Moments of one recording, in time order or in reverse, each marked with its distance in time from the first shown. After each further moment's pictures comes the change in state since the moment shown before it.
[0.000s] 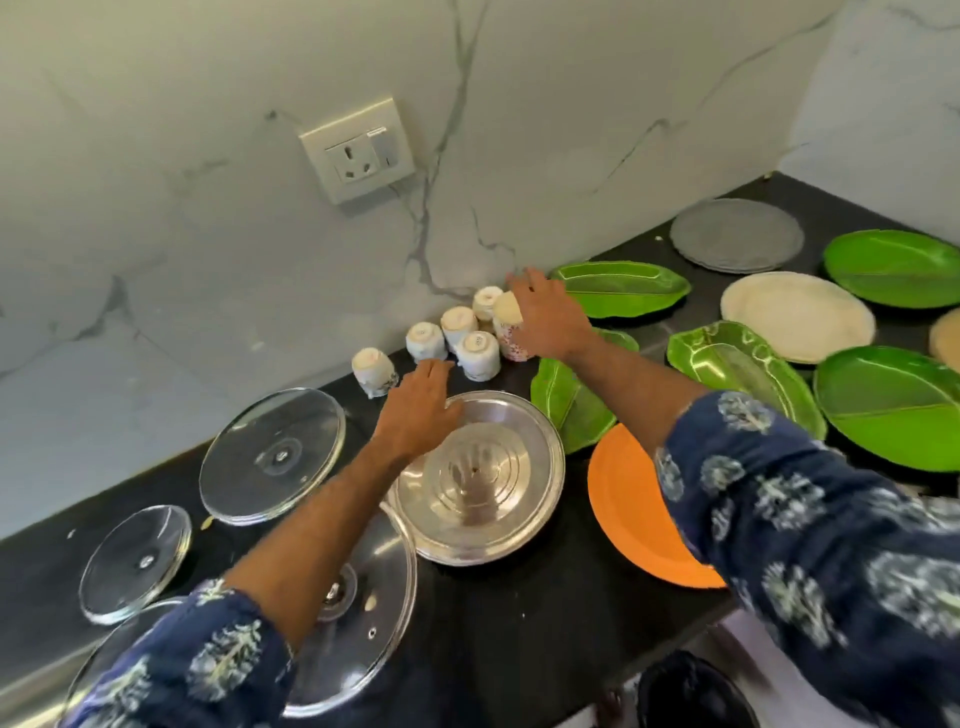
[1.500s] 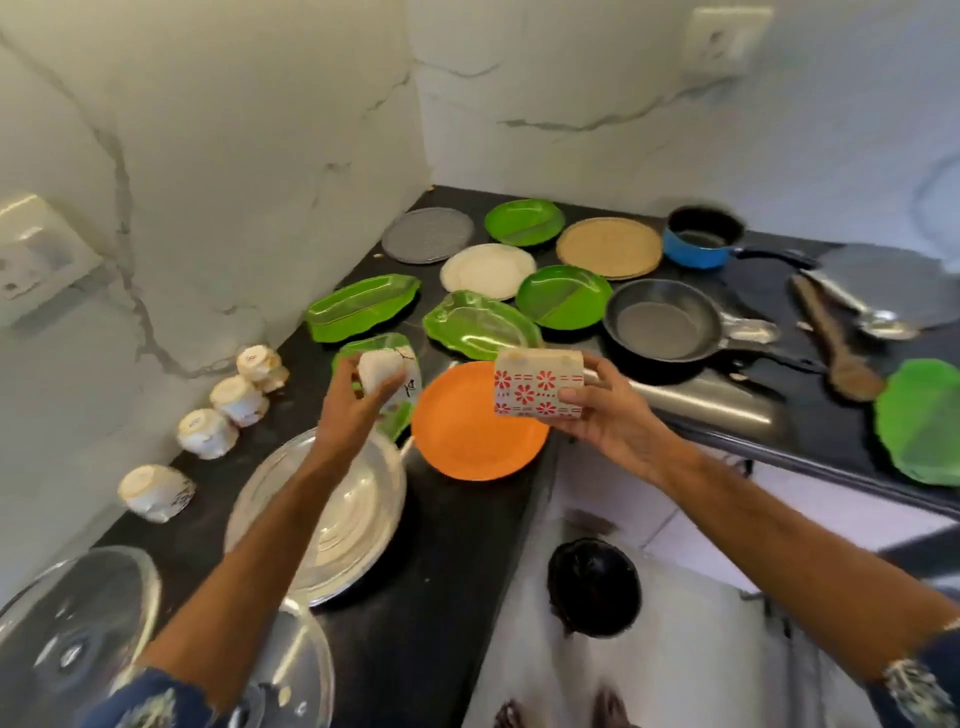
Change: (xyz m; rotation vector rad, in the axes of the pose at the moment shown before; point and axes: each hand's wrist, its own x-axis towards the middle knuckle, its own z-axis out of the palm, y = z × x) left_hand -0.026 0.129 0.005 -1.007 -0.136 0.327; right_hand -0.390 0.019 -0.070 1.833 0.635 0.654
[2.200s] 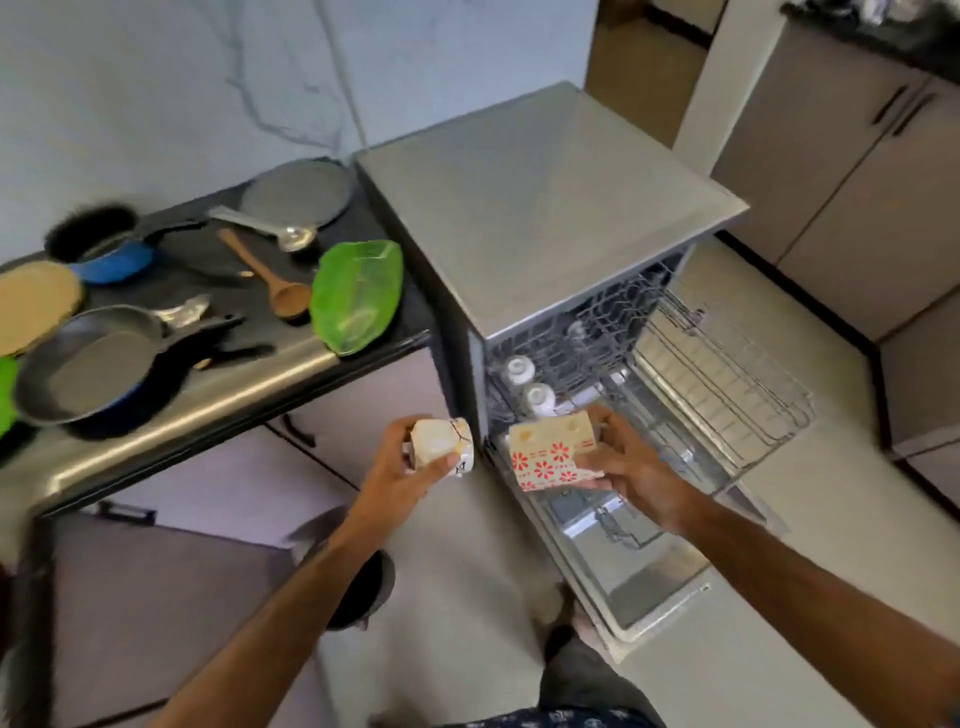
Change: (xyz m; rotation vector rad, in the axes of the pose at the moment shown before) left_hand -0.338 0.066 0.508 0.078 -1.149 0.069; right_hand -0.496 0.021 -0.387 0.019 0.821 -0.098
